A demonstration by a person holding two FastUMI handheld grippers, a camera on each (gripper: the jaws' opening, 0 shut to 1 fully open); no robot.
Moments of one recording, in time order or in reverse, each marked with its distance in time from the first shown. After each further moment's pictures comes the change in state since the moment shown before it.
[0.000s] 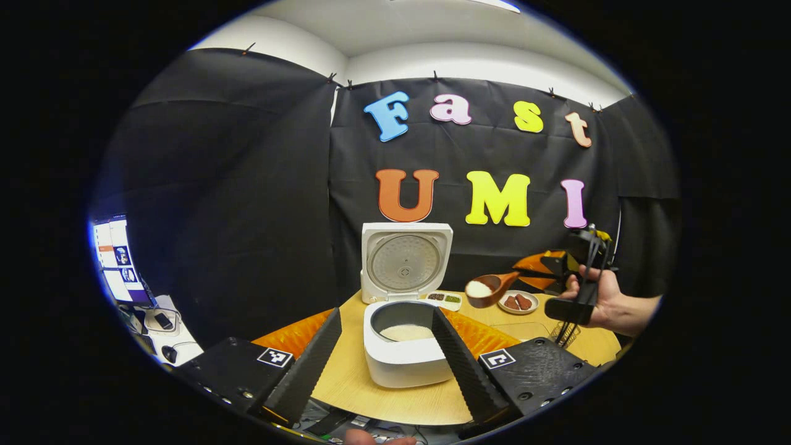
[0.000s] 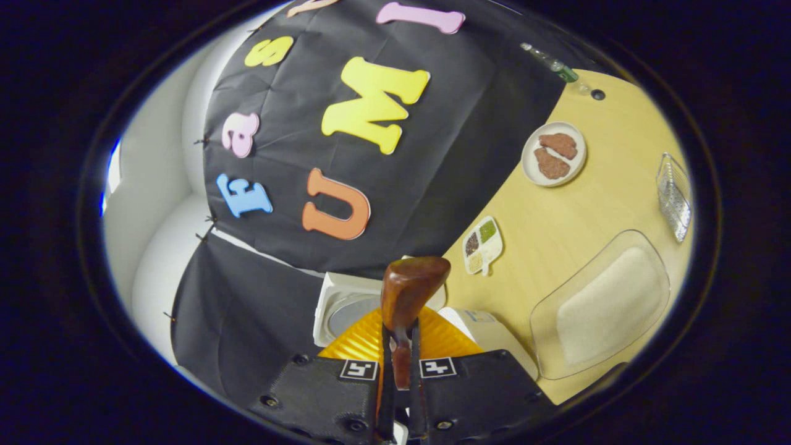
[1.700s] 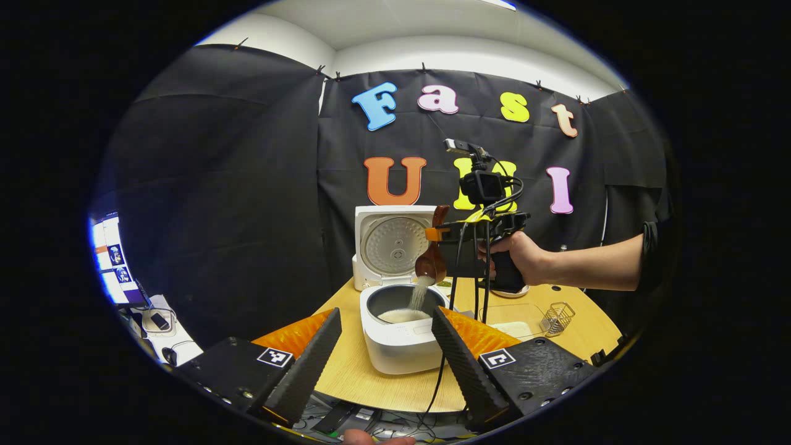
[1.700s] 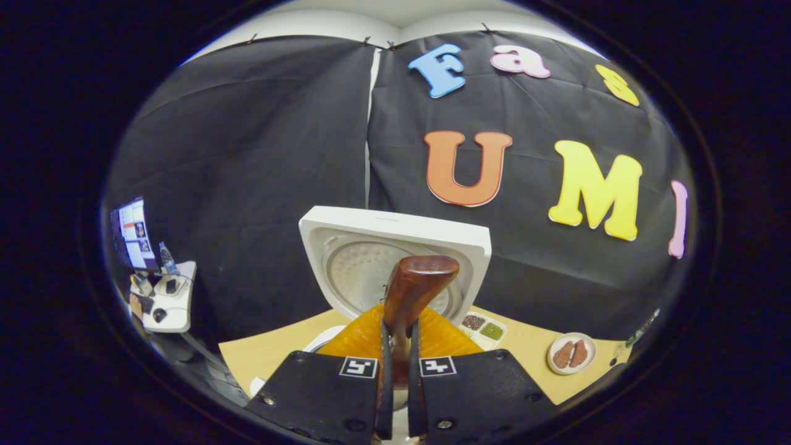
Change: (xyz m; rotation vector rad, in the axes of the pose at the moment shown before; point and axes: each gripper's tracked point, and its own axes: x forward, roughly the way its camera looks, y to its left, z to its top) left arm -0.011 0.004 -0.022 0.006 0.053 -0.066; right arm 0.088 0.073 -0.103 -1.339 0.109 -0.054
